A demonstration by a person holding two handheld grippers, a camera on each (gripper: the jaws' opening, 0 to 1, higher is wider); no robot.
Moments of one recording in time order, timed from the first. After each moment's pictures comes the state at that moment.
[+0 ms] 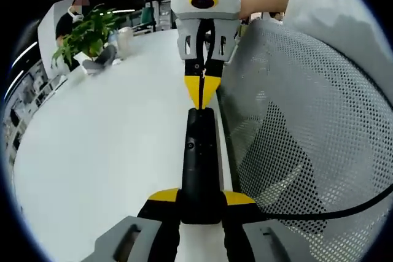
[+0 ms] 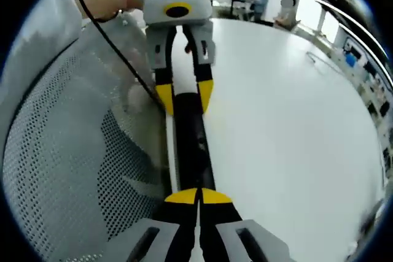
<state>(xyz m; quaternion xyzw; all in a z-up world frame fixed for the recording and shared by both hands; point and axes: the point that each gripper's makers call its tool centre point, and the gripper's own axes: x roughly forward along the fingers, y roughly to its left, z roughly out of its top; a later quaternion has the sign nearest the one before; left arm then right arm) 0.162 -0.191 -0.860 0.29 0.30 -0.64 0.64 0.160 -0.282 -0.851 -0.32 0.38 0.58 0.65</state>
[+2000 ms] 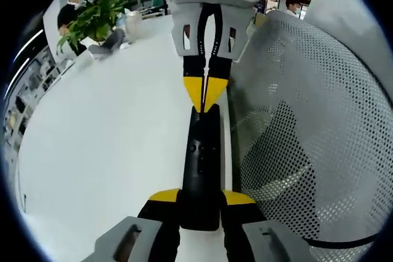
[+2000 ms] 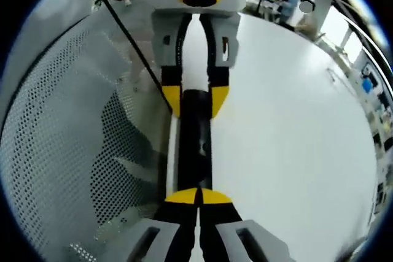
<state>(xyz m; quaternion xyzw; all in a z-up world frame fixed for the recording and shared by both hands) 0.163 -0.191 -0.863 0.31 0.36 -0.60 0.64 0.165 -0.268 -0.854 -0.37 0.38 0.61 0.59</state>
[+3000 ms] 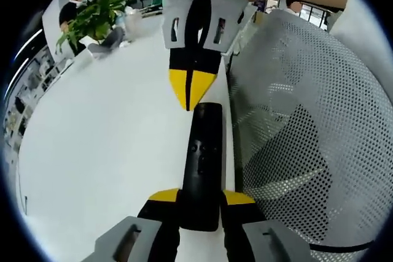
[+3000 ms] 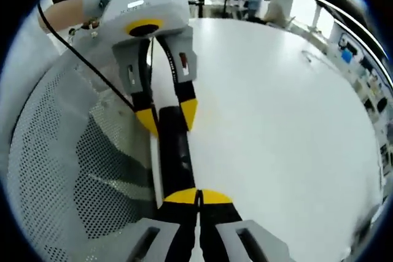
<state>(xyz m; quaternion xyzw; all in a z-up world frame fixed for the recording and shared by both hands) 0.164 -0.192 -0.863 0.32 0.36 -0.60 0.64 0.182 -0.255 -0.838 -0.33 0.39 0.56 0.65</state>
